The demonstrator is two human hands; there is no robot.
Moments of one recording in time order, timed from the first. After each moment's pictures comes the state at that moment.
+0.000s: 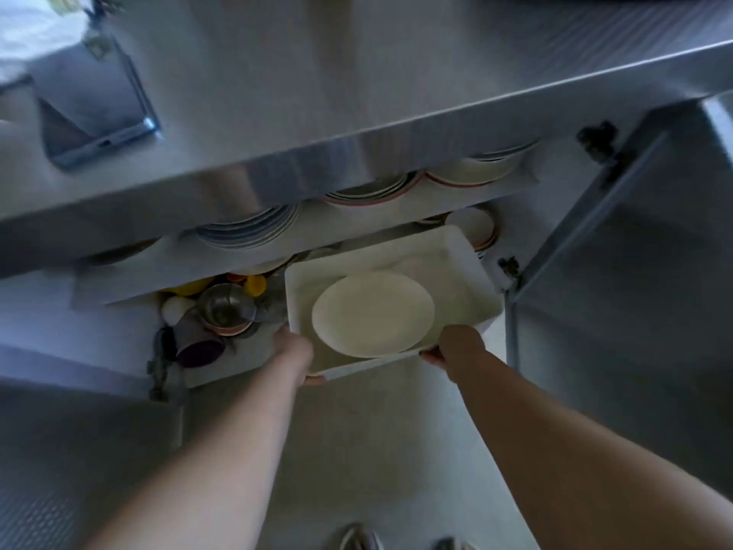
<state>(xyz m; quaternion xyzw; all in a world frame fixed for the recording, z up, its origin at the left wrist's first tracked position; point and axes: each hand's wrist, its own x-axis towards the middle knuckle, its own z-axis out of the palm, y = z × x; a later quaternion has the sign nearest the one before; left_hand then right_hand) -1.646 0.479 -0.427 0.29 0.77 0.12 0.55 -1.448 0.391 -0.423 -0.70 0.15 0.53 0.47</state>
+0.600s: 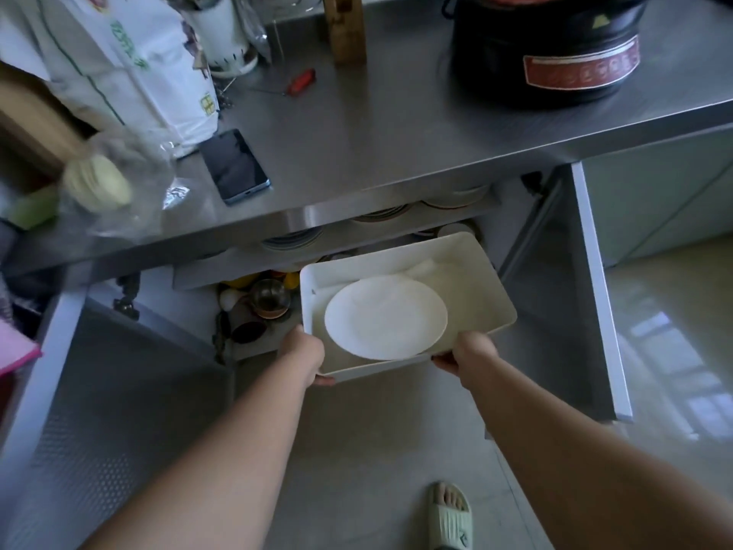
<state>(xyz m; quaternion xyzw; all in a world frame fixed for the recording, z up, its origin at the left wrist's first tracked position) -1.682 0.358 -0.249 0.35 0.77 0.09 0.53 -1.476 0.271 -0.280 -0.71 0.14 0.50 0.47</state>
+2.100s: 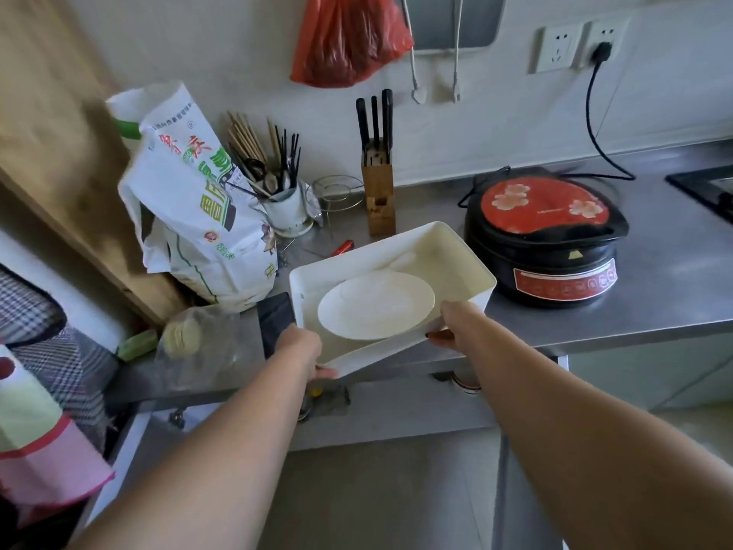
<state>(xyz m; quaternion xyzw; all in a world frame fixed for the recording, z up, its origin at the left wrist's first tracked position) -1.609 0.498 -0.011 0.32 0.79 0.18 0.50 -1.379 0.475 -0.026 -0.74 -0.12 0.54 0.39</state>
